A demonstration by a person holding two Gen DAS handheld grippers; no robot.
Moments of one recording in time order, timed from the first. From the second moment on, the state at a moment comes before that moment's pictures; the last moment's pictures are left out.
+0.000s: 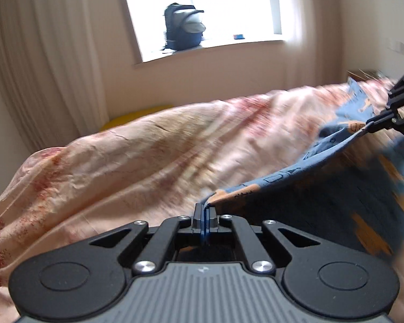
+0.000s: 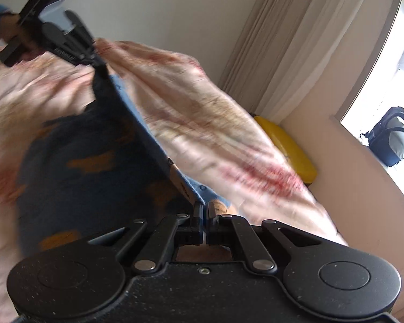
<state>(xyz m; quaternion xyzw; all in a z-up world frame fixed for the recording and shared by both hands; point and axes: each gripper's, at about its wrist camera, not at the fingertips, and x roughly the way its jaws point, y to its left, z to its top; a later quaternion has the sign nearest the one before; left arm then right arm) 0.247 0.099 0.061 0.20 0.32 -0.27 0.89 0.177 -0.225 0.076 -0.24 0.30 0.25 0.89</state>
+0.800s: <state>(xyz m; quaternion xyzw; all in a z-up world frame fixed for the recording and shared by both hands) 0.167 0.101 -0.020 0.26 0.41 -0.31 0.82 0.065 -0.196 0.007 -0.24 0.41 0.24 0.85</state>
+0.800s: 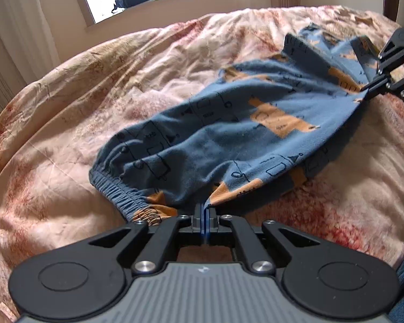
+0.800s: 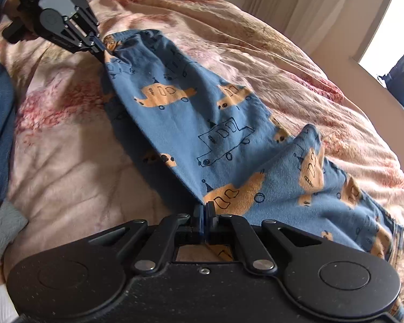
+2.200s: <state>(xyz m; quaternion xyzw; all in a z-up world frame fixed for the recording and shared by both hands) 0.107 -0.222 -0.037 0.20 0.36 -0.42 0.81 0.082 -0.500 0.014 0.24 0.27 -0.05 0.93</state>
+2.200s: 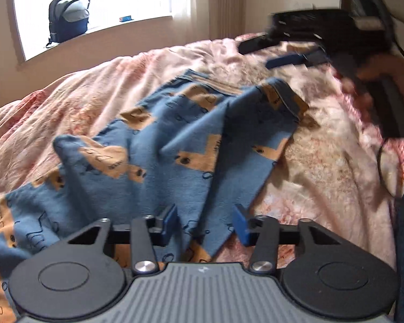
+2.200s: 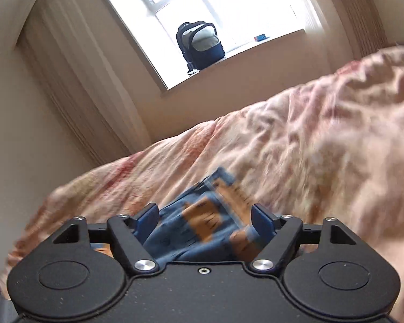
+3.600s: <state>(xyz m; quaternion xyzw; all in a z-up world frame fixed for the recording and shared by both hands) 0.122 -0.207 0.001 0.15 0.42 -0.46 0.76 0.022 -0.528 -0.004 0.11 0.41 0.03 0.91</state>
